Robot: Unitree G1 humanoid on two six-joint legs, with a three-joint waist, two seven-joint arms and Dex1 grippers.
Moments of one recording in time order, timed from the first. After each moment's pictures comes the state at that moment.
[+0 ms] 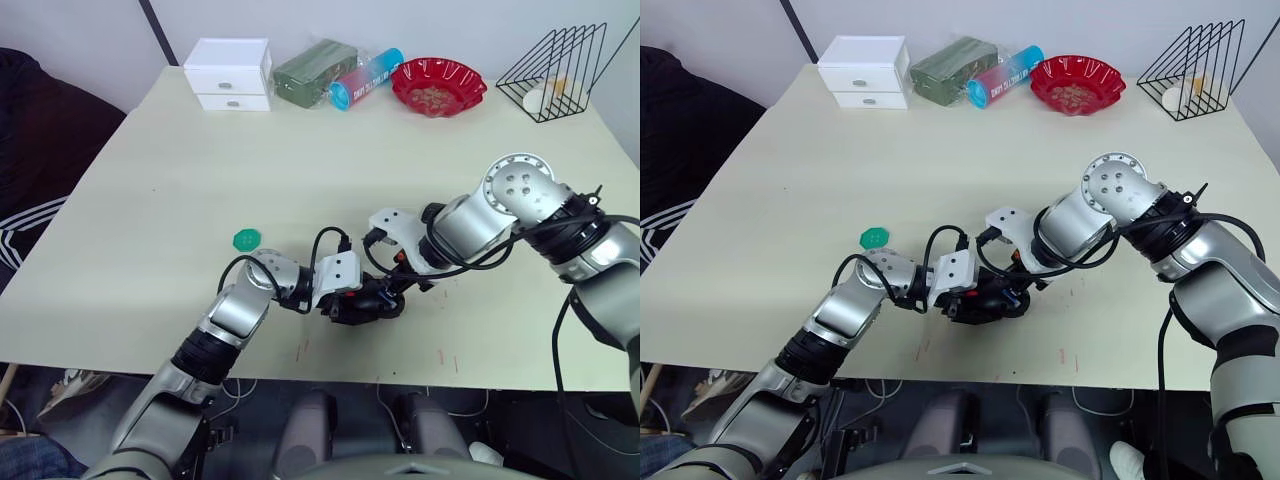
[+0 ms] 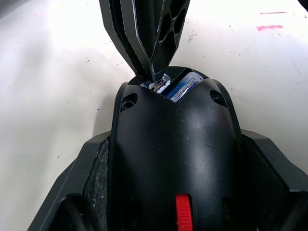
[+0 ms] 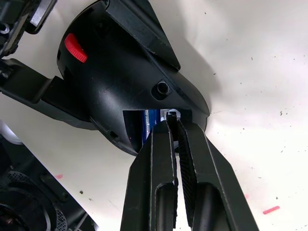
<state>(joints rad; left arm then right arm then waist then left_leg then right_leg) -0.47 0.51 -0.41 -0.01 -0.02 0.27 -1.20 -1.21 -0.63 0.78 0.19 1.98 1.50 -0.61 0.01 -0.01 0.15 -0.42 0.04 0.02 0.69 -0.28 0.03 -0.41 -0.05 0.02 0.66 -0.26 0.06</state>
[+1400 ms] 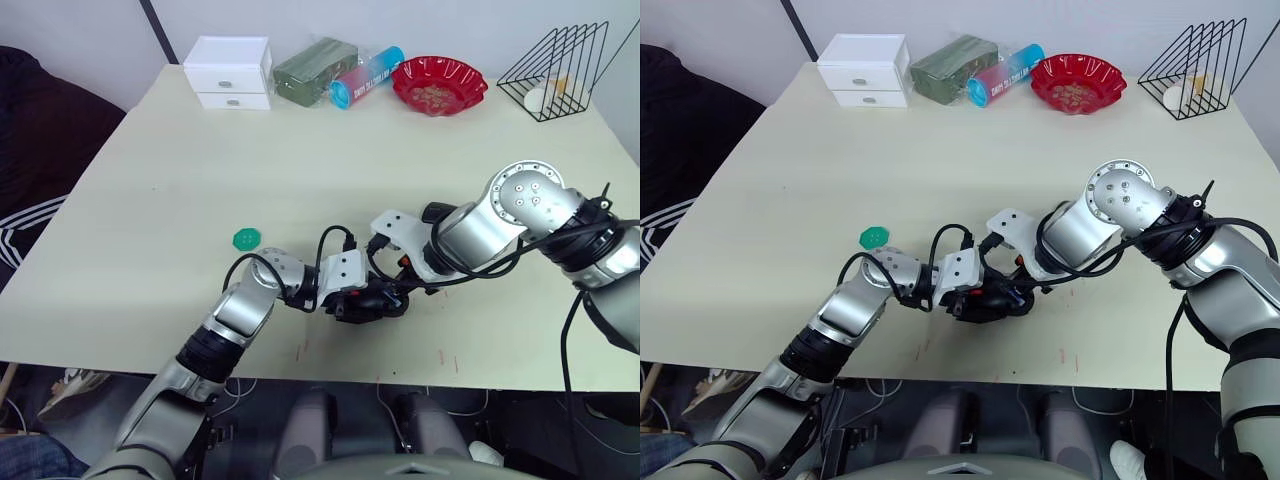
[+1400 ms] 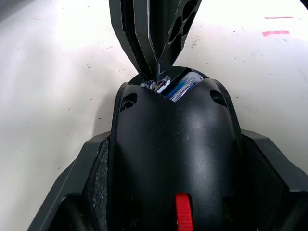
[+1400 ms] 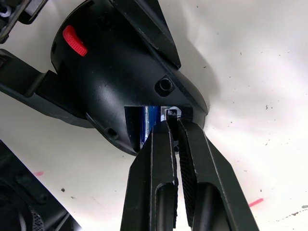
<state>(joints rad) -0.49 0.50 -0.43 -0.02 -0.02 0.30 -1.18 -1.20 -0.68 0.80 0.09 1.98 1.45 -0.65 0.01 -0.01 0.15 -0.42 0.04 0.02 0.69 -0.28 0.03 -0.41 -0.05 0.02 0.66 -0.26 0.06</state>
